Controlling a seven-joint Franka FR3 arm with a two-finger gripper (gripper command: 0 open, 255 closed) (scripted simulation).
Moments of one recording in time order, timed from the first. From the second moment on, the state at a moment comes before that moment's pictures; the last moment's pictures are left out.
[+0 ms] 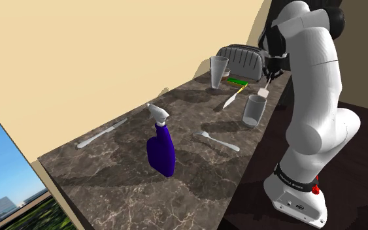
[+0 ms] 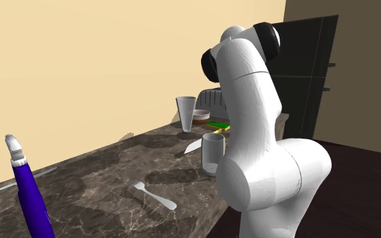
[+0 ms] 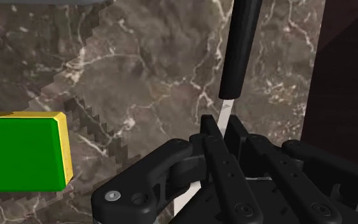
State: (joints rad) arm -0.43 0.59 -0.88 -1.59 0.47 2.02 -3.02
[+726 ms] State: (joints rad) arm -0.48 0.60 -0.80 -1.64 0.47 2.11 -3.02
